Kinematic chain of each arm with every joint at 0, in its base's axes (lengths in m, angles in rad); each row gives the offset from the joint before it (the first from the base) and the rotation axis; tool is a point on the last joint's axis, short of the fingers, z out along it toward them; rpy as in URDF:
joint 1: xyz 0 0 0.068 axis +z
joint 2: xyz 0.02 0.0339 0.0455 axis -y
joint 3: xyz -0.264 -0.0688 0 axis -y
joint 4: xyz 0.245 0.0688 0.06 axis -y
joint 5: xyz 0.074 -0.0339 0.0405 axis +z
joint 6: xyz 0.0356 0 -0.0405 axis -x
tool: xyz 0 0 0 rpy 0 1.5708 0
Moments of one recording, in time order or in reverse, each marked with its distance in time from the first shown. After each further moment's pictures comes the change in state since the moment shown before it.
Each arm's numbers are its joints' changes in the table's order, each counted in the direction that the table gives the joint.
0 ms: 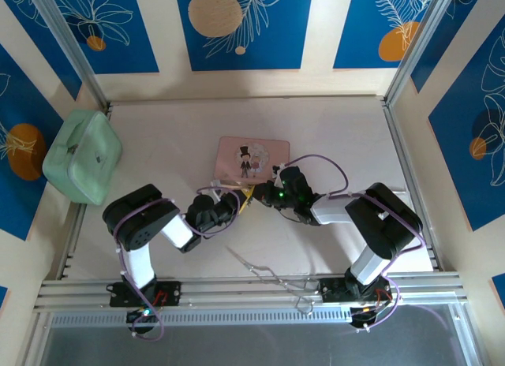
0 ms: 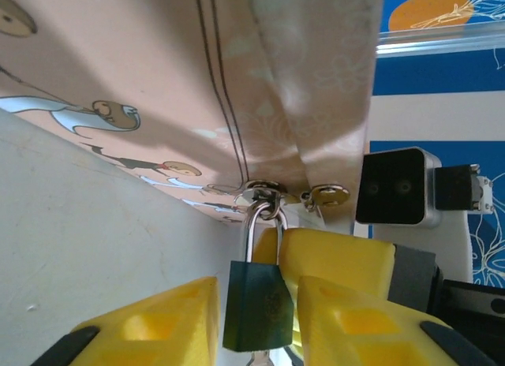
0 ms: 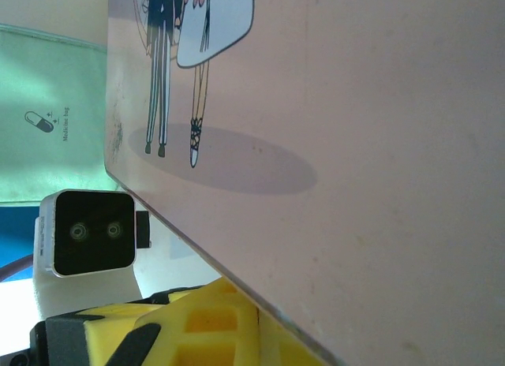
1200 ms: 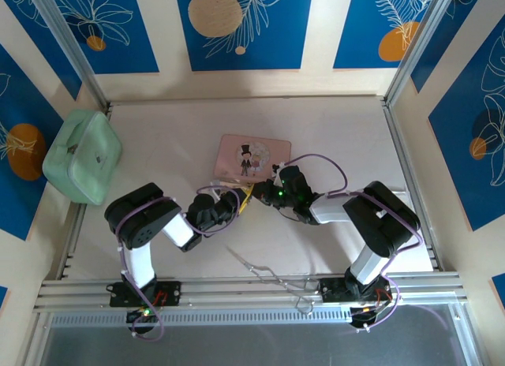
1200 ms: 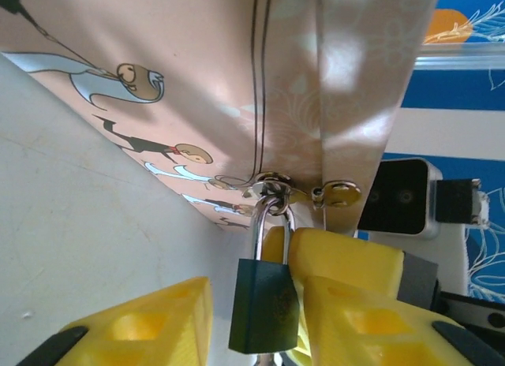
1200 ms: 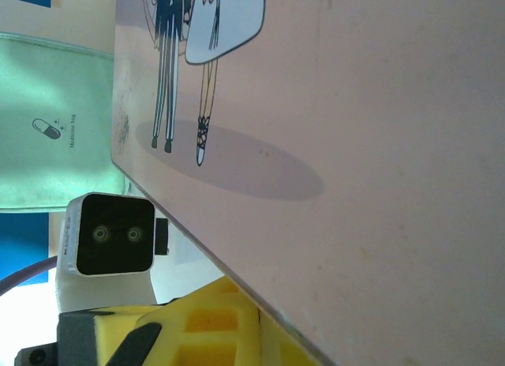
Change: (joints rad) left arm 0.000 -0.020 0.010 0.015 -0.005 0.076; right arm -0.001 -0.019 0.010 0.029 -0.002 -0.012
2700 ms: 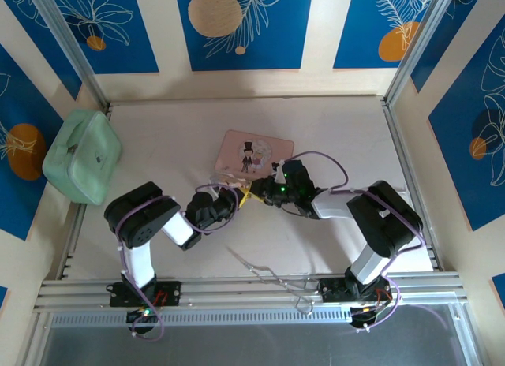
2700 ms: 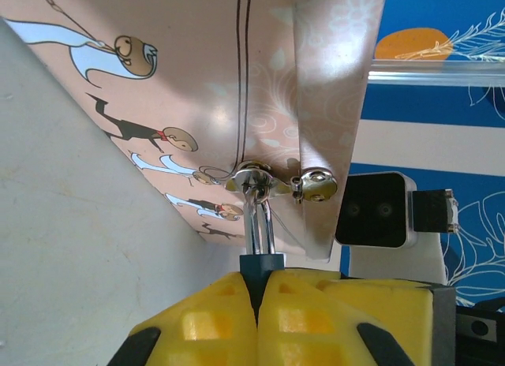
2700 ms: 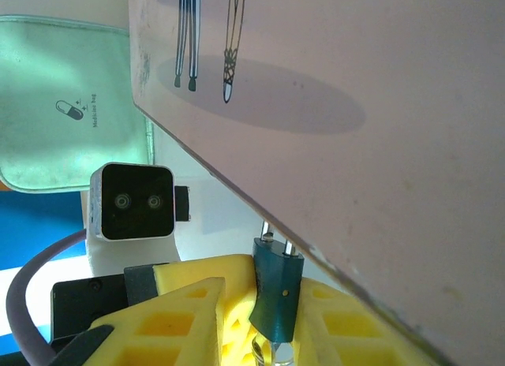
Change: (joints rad) left arm 0.019 -0.002 0.009 0.014 0.003 0.025; right arm -0.051 0.005 0.048 -0.087 0.159 -0.034
